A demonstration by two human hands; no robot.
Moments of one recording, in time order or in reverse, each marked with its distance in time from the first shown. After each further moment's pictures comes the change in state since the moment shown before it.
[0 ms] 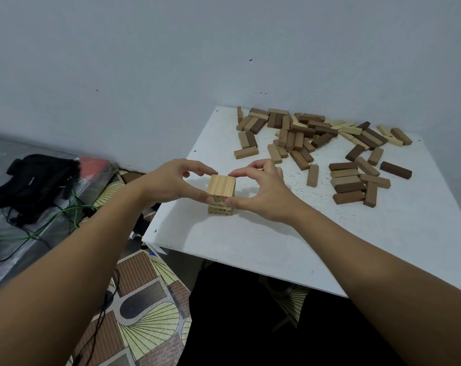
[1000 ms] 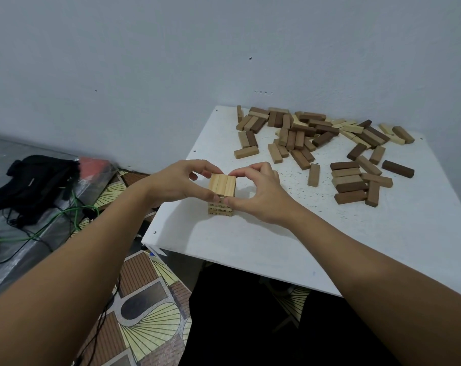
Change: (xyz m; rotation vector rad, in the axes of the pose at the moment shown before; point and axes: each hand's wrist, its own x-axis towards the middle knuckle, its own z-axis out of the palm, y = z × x) left_hand 0.015 -0.003 0.007 -0.096 -0.053 0.071; right_hand 0.004 0.002 0.010 0.066 0.006 0.014
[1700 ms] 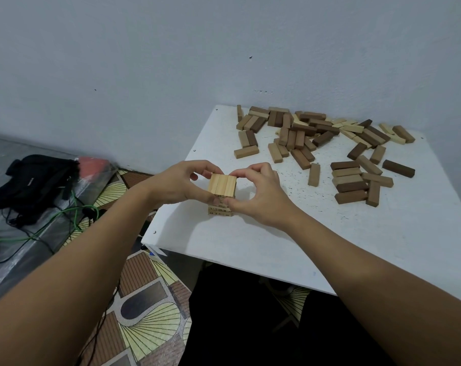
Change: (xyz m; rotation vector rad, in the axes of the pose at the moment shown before) left_hand 0.004 -0.006 0.003 0.063 0.009 0.008; right_hand -0.001 0.006 0.009 0.006 0.085 -0.049
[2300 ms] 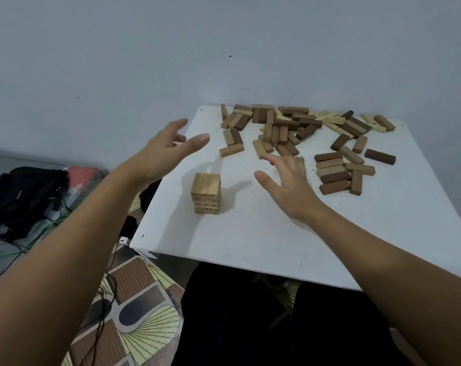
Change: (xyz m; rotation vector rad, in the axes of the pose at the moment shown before) left_hand -0.001 0.051 -0.016 -0.026 0.246 -0.051; right_hand -0.019 0.044 -0.052 -0.048 0.137 0.108
